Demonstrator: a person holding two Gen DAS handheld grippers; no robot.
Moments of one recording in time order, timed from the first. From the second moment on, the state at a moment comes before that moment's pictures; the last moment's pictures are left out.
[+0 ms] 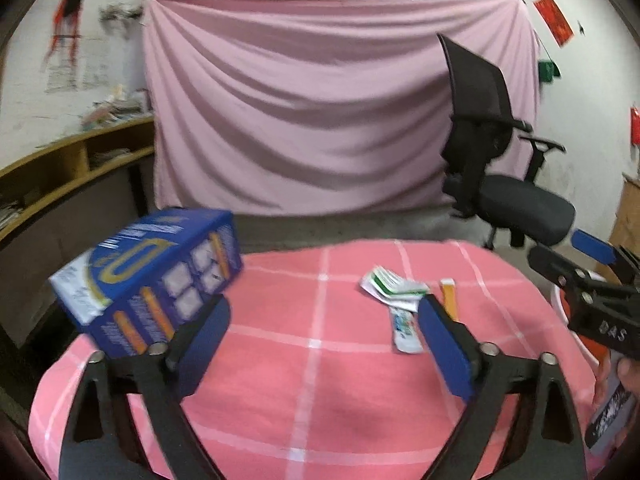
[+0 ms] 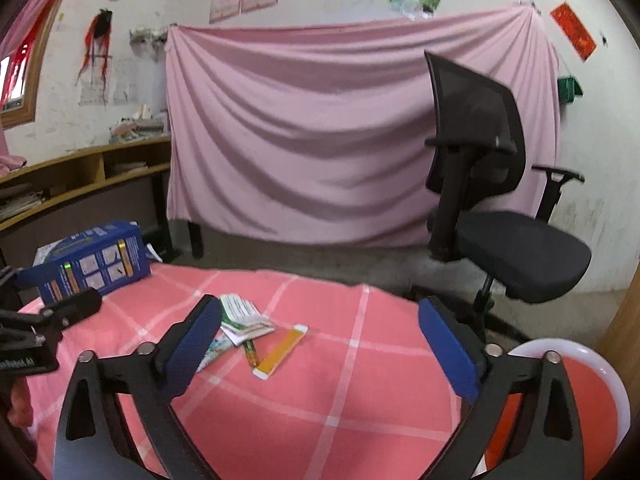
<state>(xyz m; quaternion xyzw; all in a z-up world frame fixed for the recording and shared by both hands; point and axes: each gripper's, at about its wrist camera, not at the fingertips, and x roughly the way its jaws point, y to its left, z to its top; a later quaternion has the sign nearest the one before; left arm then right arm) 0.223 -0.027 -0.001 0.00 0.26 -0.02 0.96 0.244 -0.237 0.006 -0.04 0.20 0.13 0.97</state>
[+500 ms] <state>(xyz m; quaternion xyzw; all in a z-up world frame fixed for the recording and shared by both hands) 0.297 -0.055 -0.039 -0.03 0.43 -0.13 0.89 0.309 -0.220 -0.039 -0.05 0.38 0.16 0.91</state>
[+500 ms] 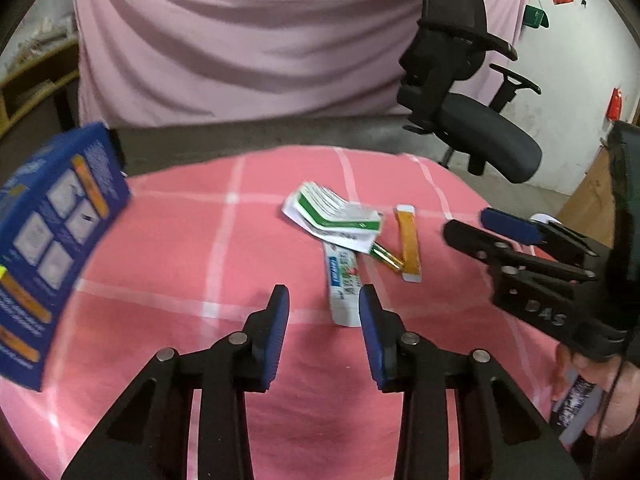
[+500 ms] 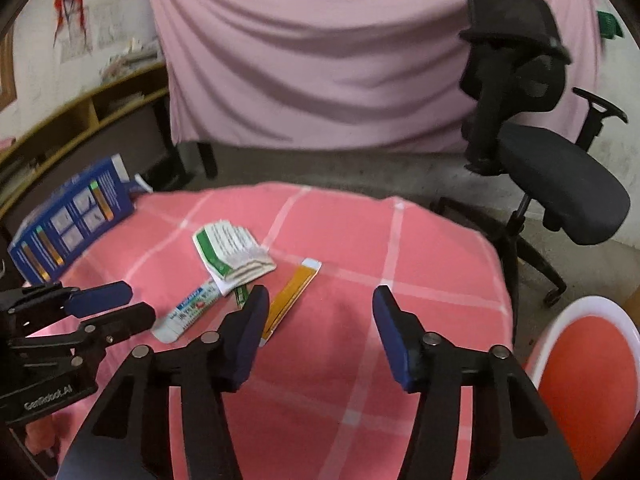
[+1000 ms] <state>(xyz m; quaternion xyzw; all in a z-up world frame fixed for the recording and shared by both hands) 0.315 -0.061 -0.047 -0.02 0.46 -0.14 0.87 0.328 -0.207 -0.052 -0.08 0.42 0.18 0.89</state>
